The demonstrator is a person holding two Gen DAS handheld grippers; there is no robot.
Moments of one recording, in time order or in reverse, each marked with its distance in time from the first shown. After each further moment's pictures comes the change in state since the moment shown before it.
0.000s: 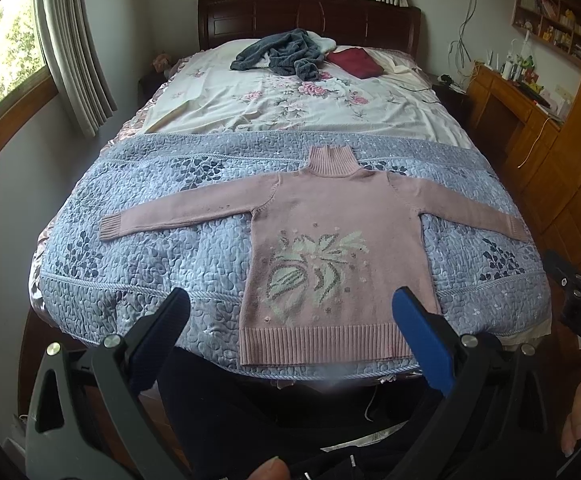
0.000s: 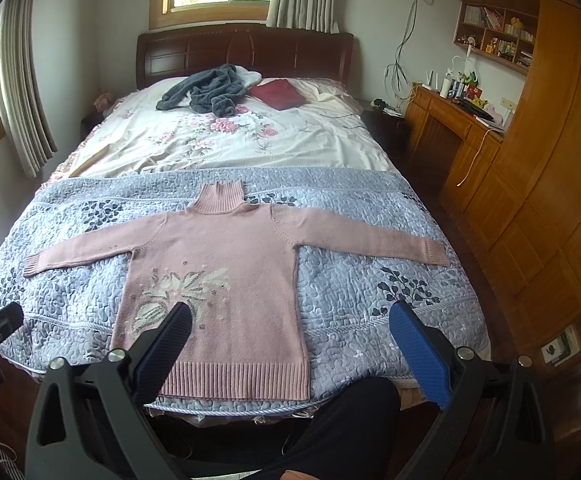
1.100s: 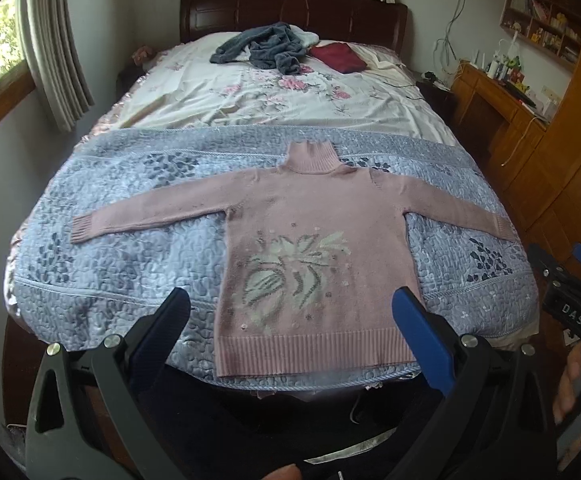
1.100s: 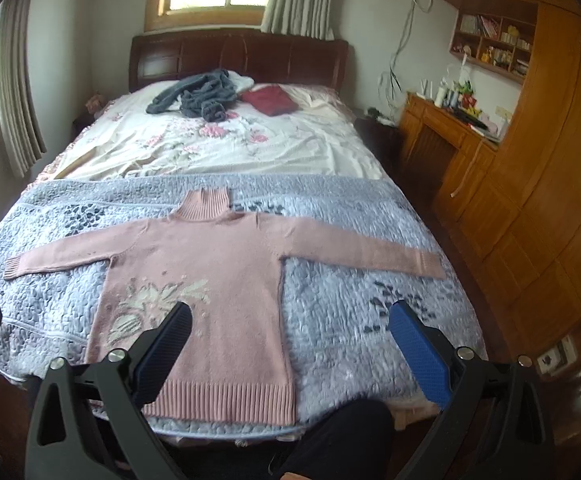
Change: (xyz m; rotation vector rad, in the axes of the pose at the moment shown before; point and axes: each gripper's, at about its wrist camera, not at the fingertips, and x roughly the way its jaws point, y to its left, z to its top) left arm 0.046 -0.002 0.013 -0.003 0.032 -0.120; right arm 0.055 -0.017 -0.007 -0.032 -0.078 -0.010
